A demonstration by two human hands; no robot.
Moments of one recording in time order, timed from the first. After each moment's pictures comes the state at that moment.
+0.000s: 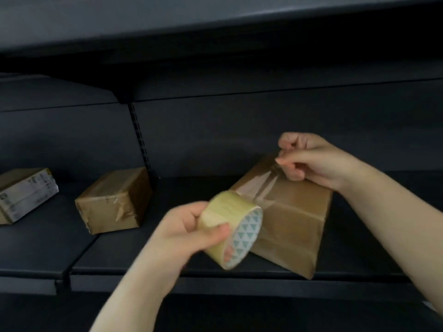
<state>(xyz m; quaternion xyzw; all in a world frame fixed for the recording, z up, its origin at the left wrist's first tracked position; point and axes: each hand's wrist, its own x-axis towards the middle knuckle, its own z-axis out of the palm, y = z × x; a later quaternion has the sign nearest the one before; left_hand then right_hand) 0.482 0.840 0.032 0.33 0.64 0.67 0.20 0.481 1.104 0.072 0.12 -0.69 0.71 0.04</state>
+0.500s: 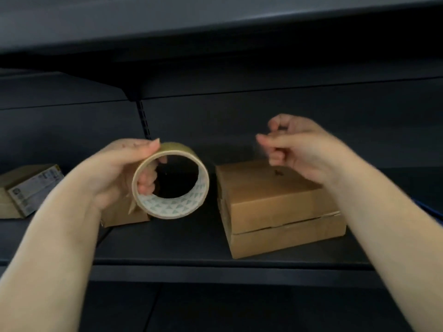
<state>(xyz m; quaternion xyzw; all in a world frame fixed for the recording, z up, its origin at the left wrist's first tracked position) 0.415 0.774 0.101 0.32 0.69 0.63 0.16 0.493 1.047 0.099 0.03 -0.69 0.71 0.15</state>
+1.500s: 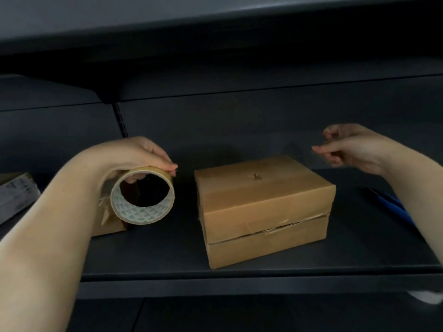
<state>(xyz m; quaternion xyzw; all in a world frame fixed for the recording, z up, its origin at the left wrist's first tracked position) 0.361 0.834 0.120 0.29 0.89 0.29 0.20 0.512 1.174 0.086 -0.13 -0.80 0.57 0.12</state>
